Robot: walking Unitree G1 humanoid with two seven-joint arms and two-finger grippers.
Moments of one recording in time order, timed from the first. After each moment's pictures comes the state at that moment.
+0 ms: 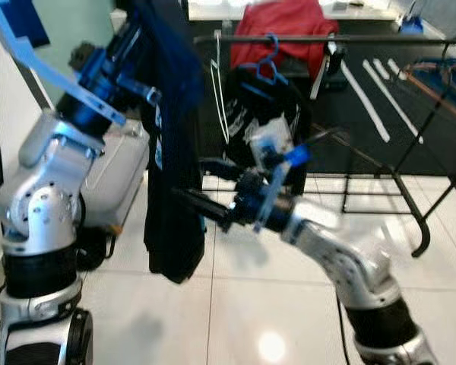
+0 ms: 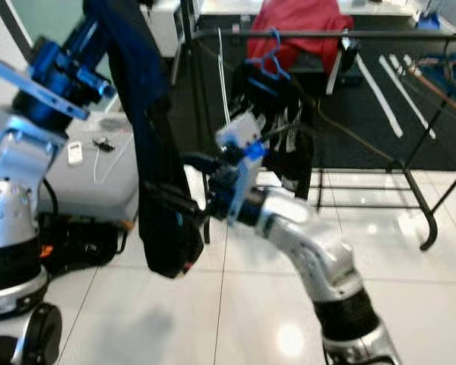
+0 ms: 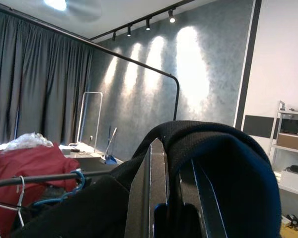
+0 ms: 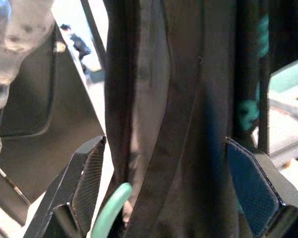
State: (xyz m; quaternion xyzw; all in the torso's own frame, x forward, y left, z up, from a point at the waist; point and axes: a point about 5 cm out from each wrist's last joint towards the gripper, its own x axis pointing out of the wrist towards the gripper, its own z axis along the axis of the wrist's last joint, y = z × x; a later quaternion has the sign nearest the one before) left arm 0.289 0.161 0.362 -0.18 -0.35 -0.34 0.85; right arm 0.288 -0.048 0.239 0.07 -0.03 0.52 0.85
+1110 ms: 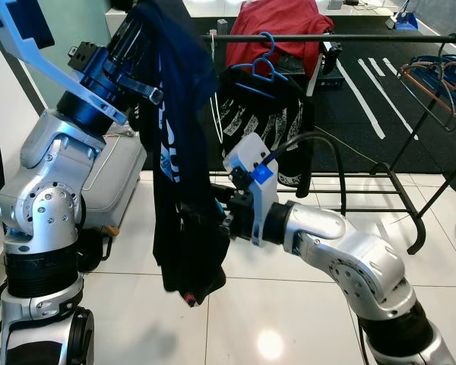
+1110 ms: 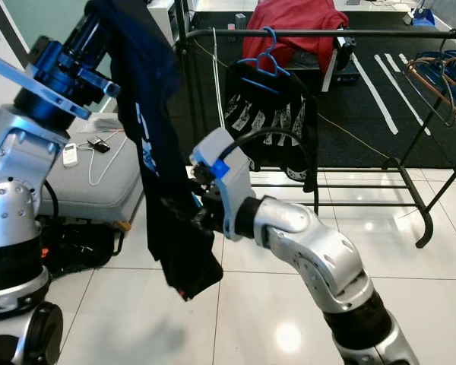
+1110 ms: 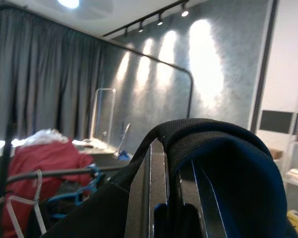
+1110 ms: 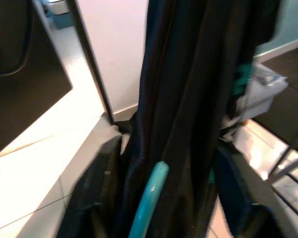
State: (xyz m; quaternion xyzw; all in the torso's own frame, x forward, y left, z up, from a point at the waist) left arm 0.298 0.165 0.356 -0.16 -0.34 -0.30 0.87; right arm 0.268 -0.066 0.238 -0.05 0.03 0.49 0.87
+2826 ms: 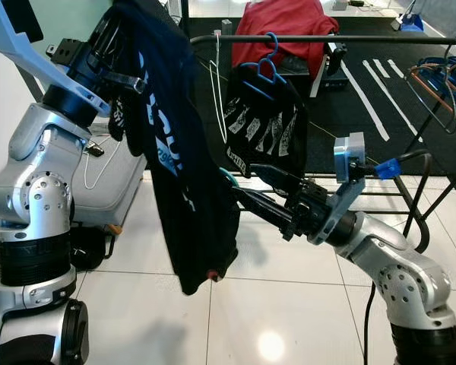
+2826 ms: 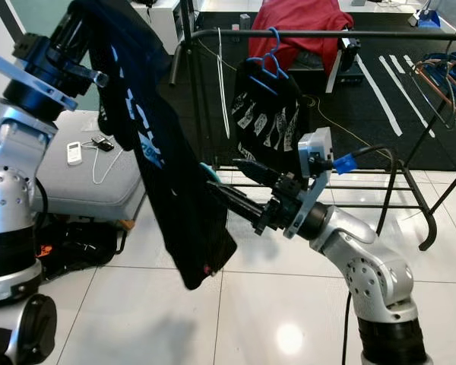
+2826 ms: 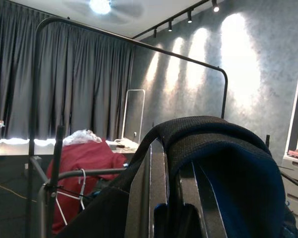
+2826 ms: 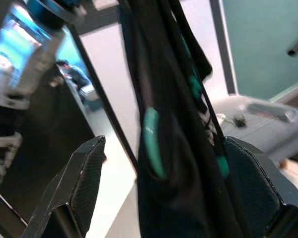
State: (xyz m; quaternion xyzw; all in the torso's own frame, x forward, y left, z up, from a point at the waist) left arm 0.306 0.182 0.361 -0.14 -0.35 -0.25 0.89; right arm 0.279 -0.136 0.222 0.13 -0.05 0.50 0.86
